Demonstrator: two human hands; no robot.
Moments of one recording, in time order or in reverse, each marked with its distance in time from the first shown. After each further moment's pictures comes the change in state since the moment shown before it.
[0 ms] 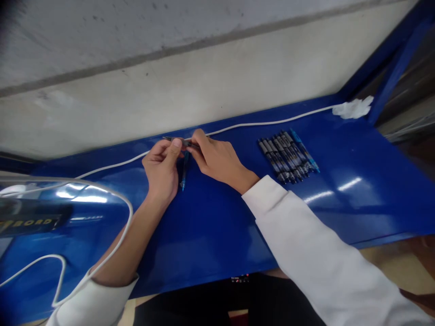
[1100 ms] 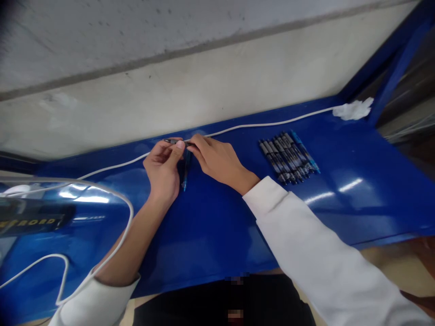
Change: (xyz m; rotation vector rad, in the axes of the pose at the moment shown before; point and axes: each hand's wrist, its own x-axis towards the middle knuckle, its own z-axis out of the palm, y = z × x) left_hand 0.001 0.000 0.000 -0.035 0.001 0.046; right_hand 0.001 -0.004 -0.002 -0.026 -0.011 -0.023
